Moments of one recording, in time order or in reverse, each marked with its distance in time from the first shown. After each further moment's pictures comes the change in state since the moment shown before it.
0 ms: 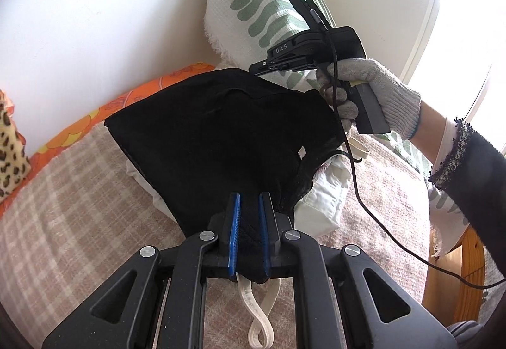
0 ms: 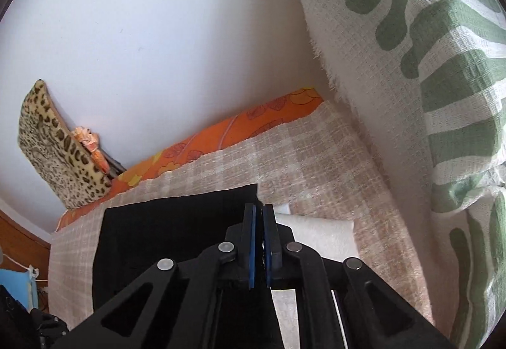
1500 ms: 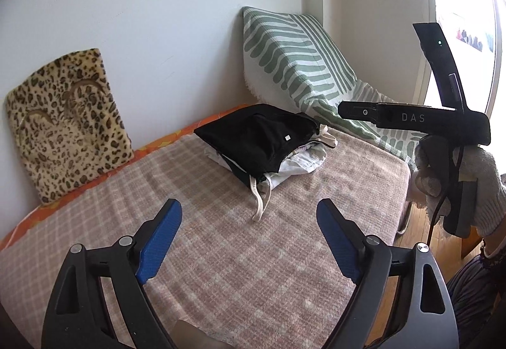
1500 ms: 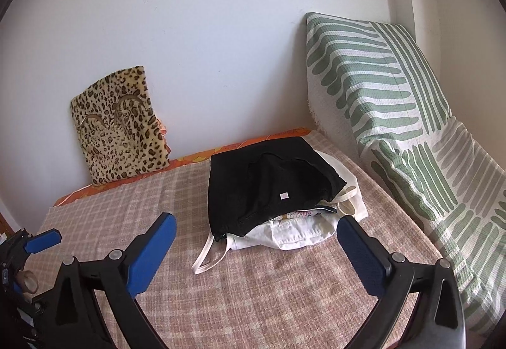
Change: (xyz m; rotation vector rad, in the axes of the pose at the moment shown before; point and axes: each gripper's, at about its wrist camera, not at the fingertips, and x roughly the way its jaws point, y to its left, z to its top) left arm -0.207 -0.073 -0.119 0.034 -0.226 0.270; right arm -0.266 0.177 -0.256 -0.078 -0.374 -0.146
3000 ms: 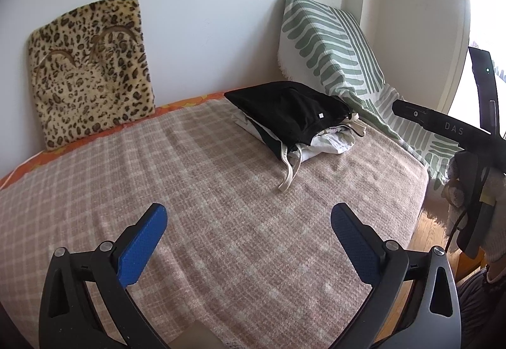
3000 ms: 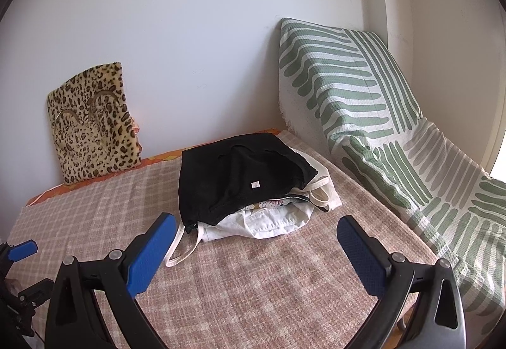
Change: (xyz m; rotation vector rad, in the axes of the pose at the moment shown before) left arm 0.017 0.035 -0.042 -0.162 0.060 0.046; right arm 0.001 0.002 -0.028 -0.012 -0.052 -0.145
